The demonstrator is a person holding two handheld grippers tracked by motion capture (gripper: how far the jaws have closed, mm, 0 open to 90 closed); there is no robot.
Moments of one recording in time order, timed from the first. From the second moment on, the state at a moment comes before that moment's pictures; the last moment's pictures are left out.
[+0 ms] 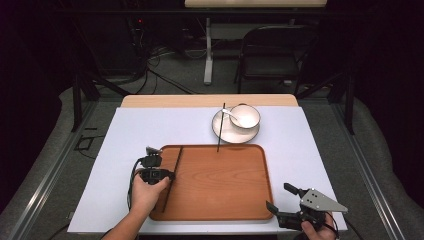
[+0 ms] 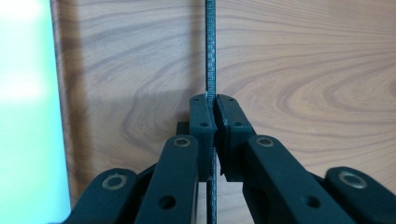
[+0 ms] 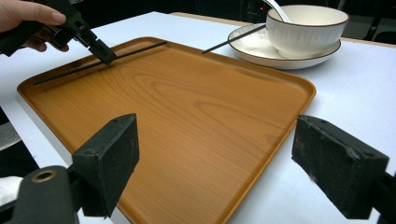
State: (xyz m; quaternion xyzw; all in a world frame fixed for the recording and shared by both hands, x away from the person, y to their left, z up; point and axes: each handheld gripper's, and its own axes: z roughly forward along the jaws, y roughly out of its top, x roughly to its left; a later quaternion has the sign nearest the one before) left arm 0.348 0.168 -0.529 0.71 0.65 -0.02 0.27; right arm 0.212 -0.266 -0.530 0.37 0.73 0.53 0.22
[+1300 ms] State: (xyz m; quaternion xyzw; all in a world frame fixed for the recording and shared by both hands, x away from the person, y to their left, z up) left arm 0.359 0.162 -0.501 0.71 0.62 0.02 0.34; right arm 0.212 -0.266 -0.530 0.37 0.73 0.53 0.22
